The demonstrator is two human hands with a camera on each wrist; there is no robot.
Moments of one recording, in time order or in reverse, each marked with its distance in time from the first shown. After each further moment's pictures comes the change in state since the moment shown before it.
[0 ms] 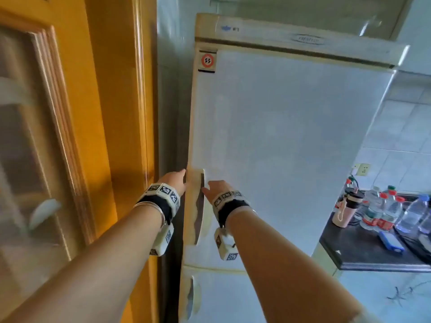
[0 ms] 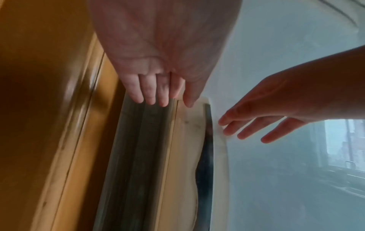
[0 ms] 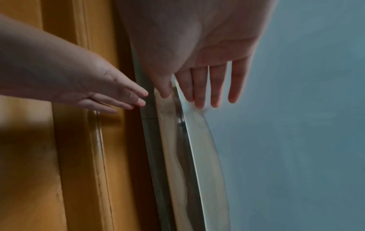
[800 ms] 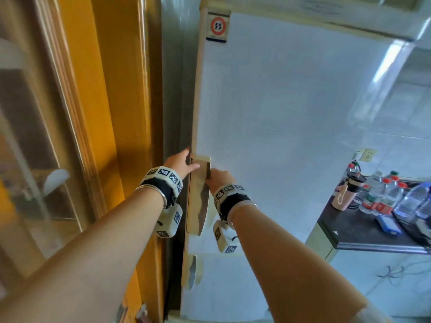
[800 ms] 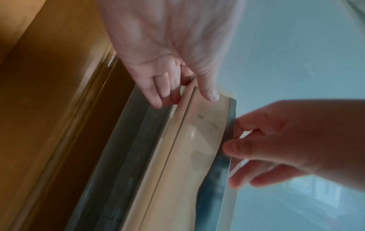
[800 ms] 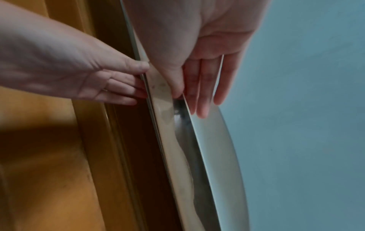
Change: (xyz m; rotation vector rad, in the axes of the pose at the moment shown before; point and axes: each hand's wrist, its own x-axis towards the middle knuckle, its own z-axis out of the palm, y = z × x) left_hand -0.028 0.002 -0.001 -0.291 -0.009 -0.023; right_hand -0.020 0.000 0.024 -0.068 0.017 -0.030
